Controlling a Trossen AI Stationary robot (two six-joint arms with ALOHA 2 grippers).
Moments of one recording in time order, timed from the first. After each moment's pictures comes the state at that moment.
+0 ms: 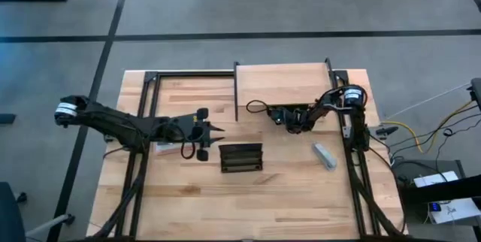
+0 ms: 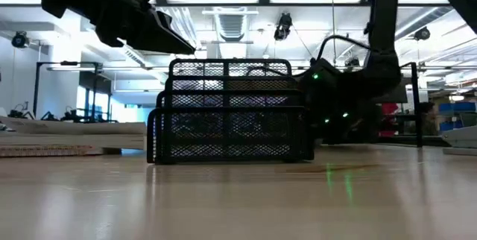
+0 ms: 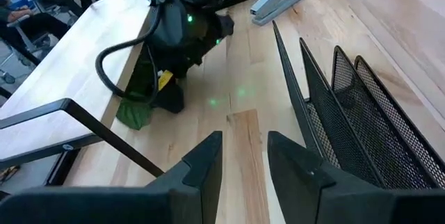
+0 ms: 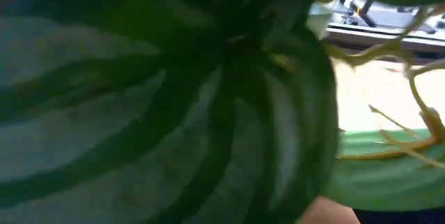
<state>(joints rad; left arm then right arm) -0.12 1.14 0.55 0.19 -0.27 0.26 -0.31 2.06 0.64 0.64 1.01 0.65</state>
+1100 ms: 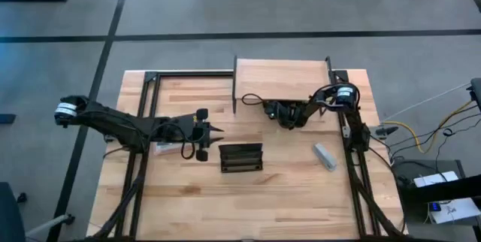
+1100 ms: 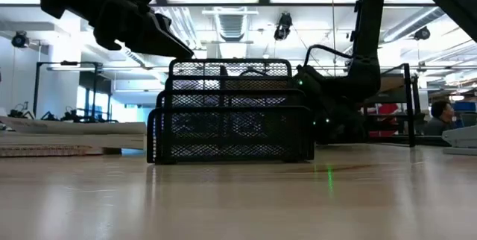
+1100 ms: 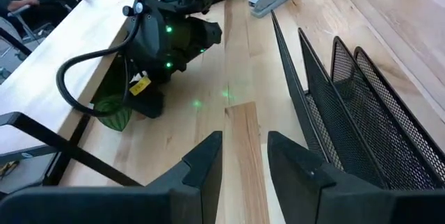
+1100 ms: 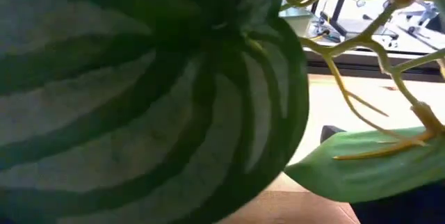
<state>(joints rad) -0.12 1.14 0.55 0.17 -0.27 0.25 -0.35 2.13 0.73 0.59 1.08 0.66</state>
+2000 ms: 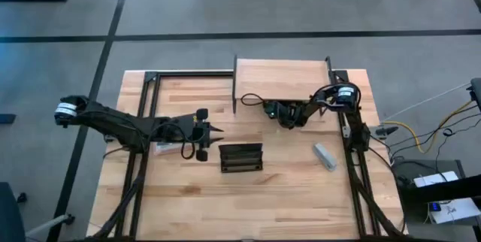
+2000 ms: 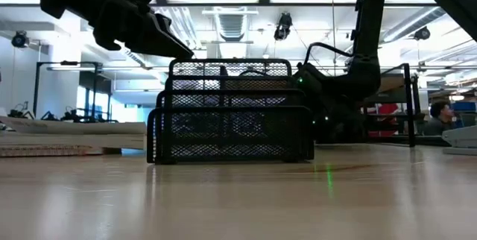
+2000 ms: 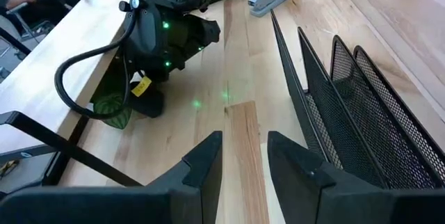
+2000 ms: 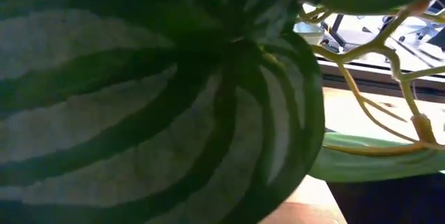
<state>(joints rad) -0.12 1.14 0.55 0.17 -0.27 0.25 -0.36 2.12 0.73 0.60 1.08 0.57</state>
